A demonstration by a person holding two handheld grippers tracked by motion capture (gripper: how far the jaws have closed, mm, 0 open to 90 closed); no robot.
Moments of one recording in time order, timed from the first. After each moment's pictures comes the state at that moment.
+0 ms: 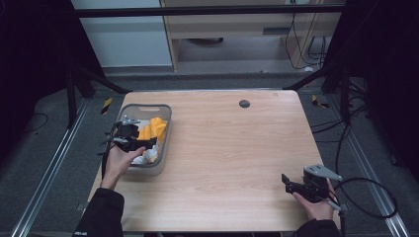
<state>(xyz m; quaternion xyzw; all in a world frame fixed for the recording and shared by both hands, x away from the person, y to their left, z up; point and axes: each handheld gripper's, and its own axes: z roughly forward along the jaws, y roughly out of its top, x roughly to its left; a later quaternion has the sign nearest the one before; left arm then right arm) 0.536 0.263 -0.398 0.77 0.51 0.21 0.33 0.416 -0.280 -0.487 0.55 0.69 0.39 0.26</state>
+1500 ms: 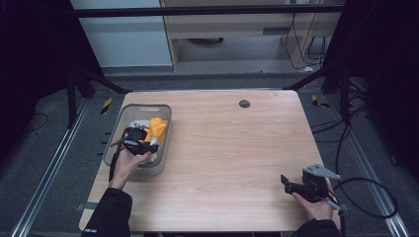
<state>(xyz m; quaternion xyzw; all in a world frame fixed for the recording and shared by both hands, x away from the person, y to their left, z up) 0.546 0.249 -0.428 0.79 0.53 0.16 0.26 0.417 -0.279 -0.490 0.55 0.70 0.38 0.26</state>
